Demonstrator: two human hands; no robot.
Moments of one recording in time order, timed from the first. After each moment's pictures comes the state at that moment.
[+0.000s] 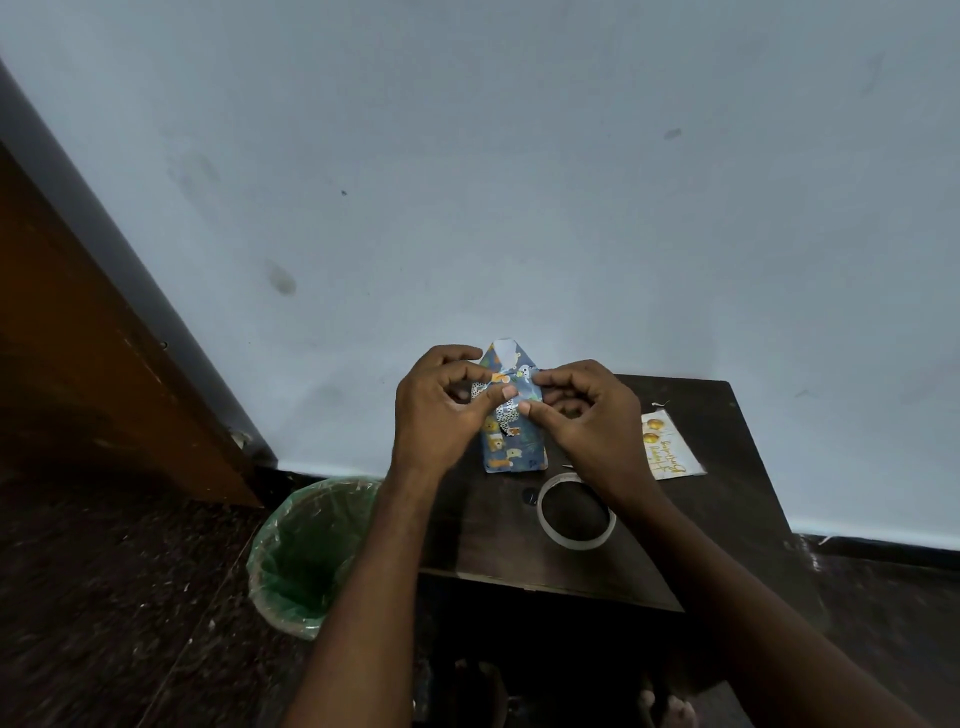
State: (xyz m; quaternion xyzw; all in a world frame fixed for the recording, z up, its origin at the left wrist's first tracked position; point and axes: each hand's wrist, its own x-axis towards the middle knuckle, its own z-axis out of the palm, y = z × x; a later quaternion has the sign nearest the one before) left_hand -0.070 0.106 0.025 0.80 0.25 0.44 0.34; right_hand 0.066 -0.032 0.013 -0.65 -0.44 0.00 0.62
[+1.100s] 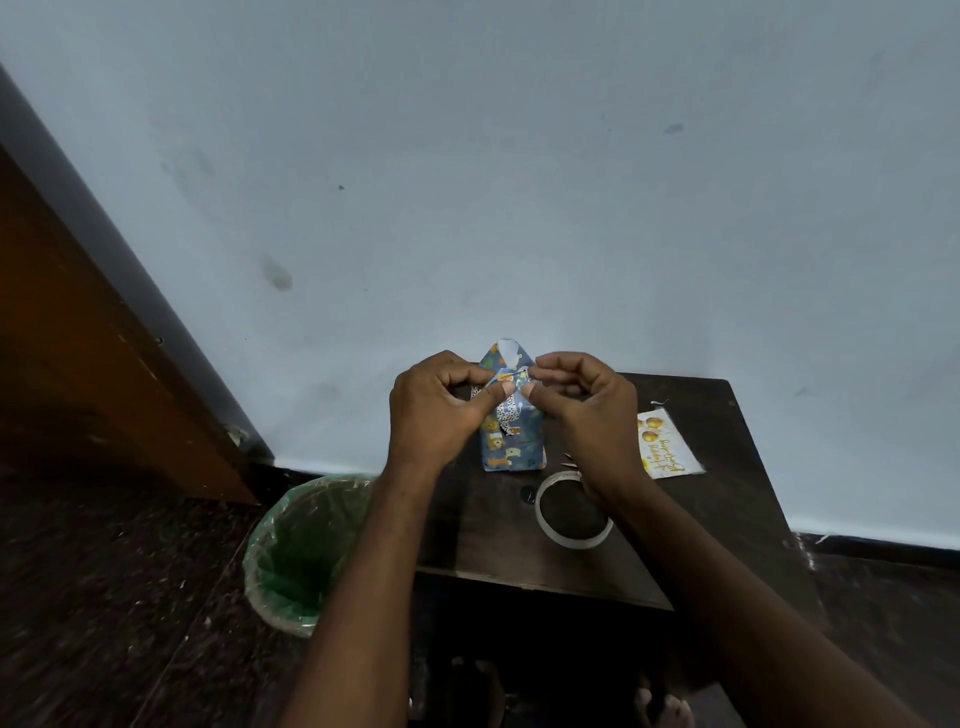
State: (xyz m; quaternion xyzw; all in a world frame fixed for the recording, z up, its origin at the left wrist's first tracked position) left_hand -0.069 0.107 0.024 0.79 0.27 0.42 0.35; right_hand 0.063 -0.024 0.017 -0.63 -0.33 0.13 0.70
